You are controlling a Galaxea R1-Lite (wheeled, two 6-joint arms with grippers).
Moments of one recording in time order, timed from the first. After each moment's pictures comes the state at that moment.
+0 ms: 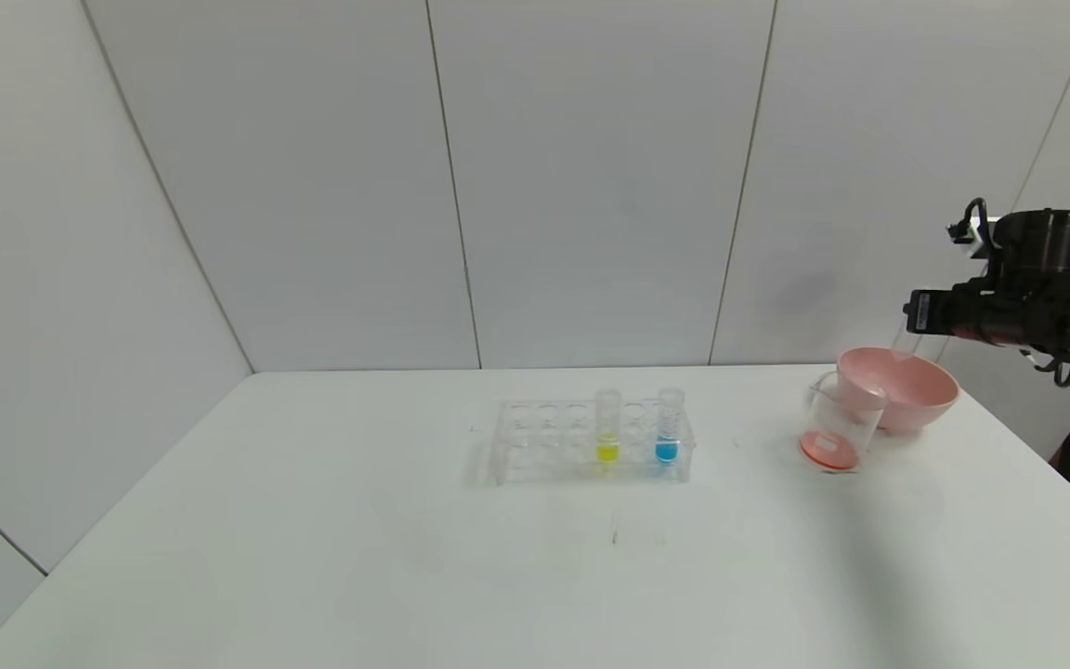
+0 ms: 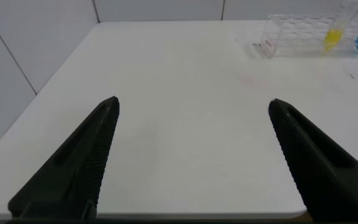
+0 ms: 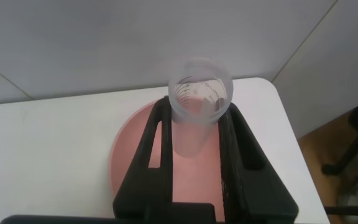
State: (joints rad) left arm 0.00 0.00 0.00 0.02 0.00 -0.02; right arm -0.18 2.19 -1.62 -0.21 -0.01 -0.01
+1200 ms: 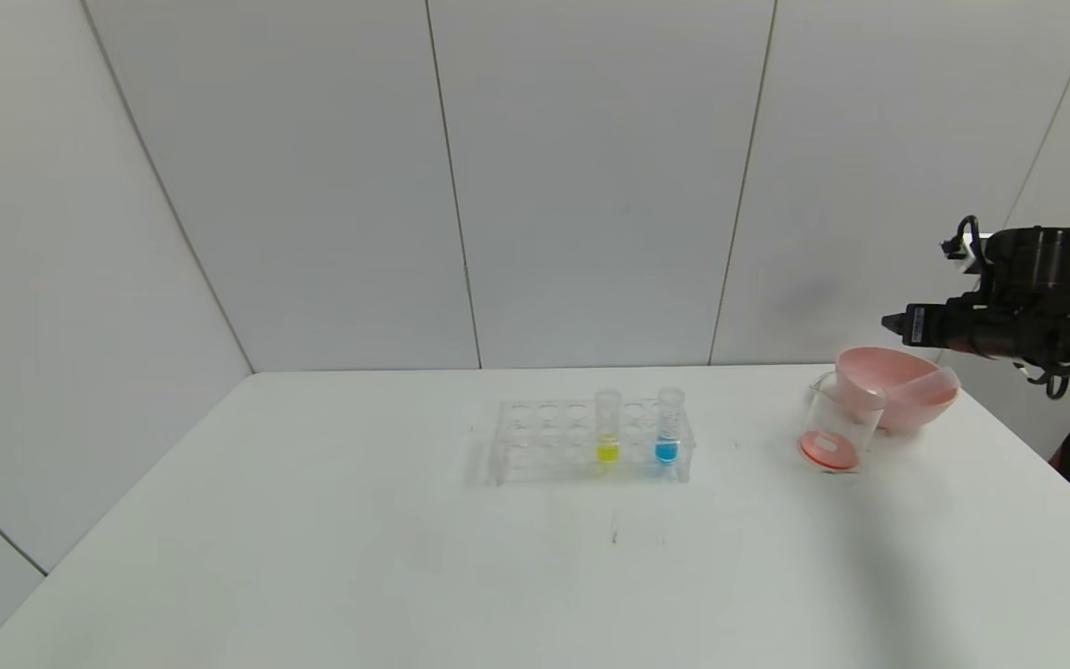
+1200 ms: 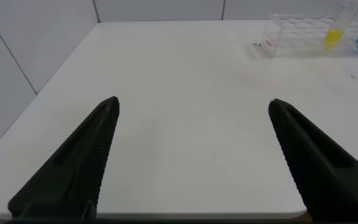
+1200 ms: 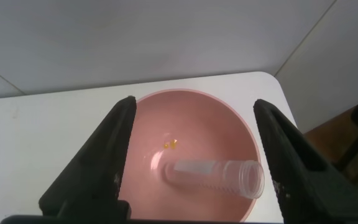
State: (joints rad) left arm 0.00 0.00 0.00 0.02 0.00 -0.02; right arm -0.18 2.21 -1.60 -0.24 0.00 -0.01
